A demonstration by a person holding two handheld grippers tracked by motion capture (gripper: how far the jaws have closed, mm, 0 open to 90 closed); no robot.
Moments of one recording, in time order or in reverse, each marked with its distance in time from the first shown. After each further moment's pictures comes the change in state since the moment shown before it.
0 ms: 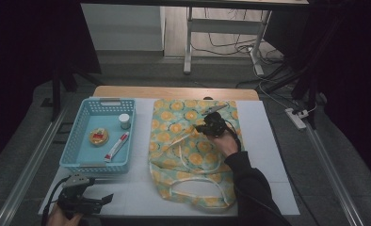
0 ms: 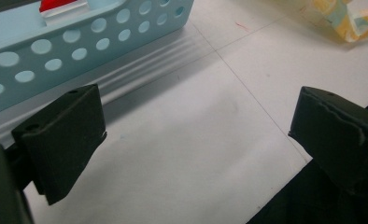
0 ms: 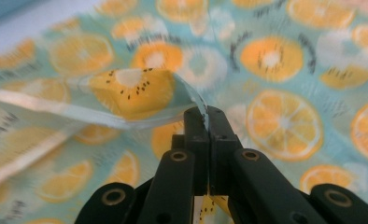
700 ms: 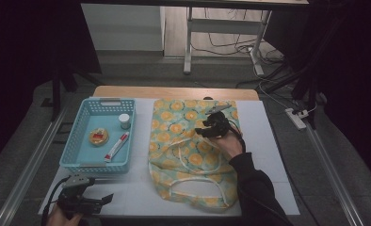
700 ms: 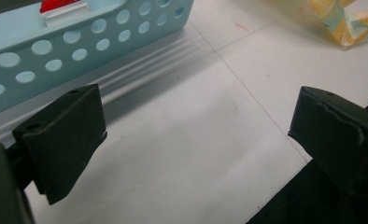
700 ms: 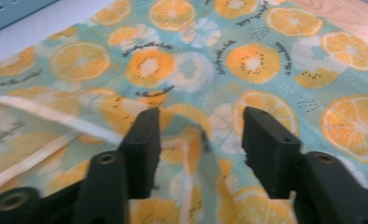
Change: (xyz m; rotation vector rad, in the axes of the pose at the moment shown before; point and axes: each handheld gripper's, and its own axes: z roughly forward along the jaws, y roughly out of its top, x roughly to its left) left arm 0.000 0.000 0.000 -0.002 0.002 0.001; right arm 0.008 0.002 -0.027 -0.049 -0.039 0.004
